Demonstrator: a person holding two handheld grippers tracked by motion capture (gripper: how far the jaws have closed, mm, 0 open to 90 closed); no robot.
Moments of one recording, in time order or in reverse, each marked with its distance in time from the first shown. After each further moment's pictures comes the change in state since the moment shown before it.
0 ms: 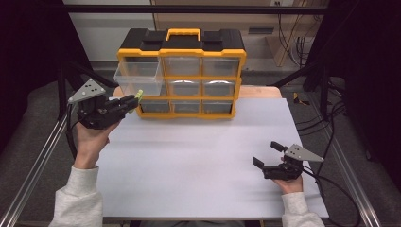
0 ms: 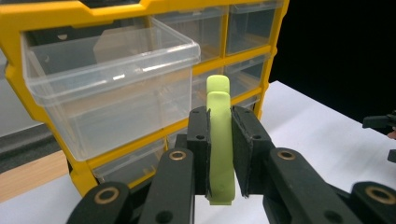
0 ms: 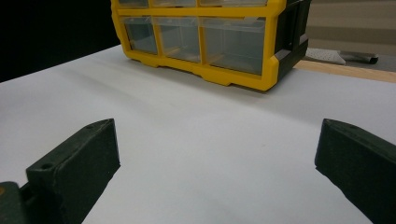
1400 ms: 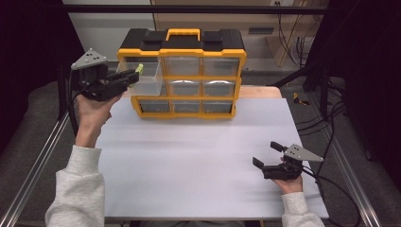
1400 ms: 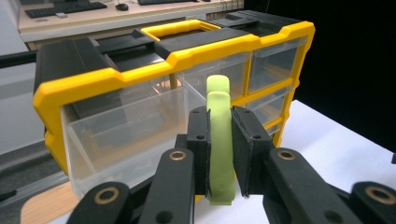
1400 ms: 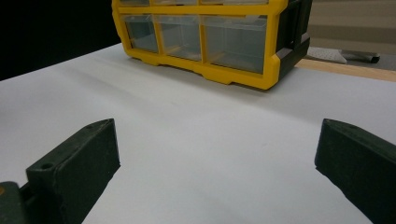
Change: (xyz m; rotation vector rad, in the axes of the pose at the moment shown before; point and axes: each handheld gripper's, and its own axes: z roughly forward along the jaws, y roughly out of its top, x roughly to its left) left arm 0.012 0.056 0.019 -0.005 0.063 0.018; right arm 0.000 0.000 0.001 0.009 0.003 0.003
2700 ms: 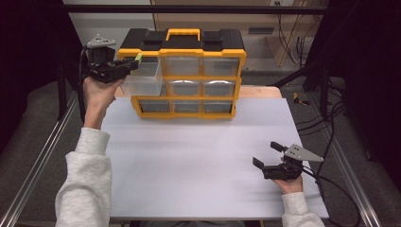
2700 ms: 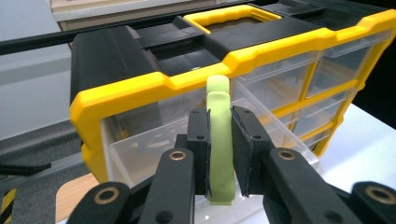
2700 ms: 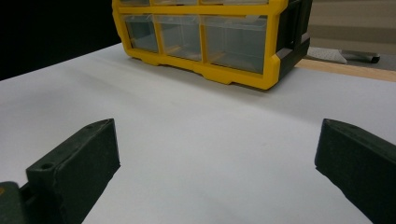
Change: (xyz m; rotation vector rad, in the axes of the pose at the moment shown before) left arm 0.036 0.015 0.044 0.085 0.116 -0.038; right arm 0.000 0.000 0.000 -0.001 0.002 -0.003
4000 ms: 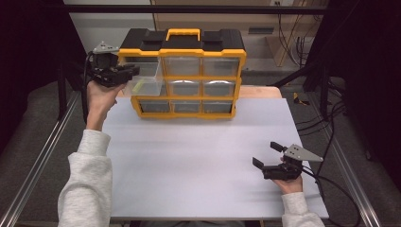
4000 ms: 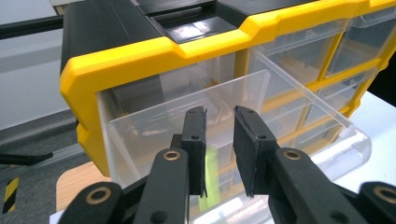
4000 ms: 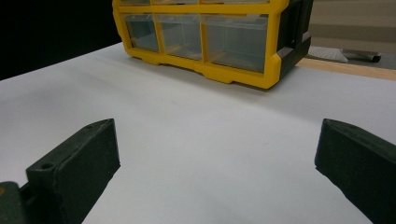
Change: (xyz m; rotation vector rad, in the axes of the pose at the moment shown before) left arm 0.008 -0.017 0.015 0.036 -0.007 0.009; right arm 0.000 0.000 0.001 0.002 0.000 0.001
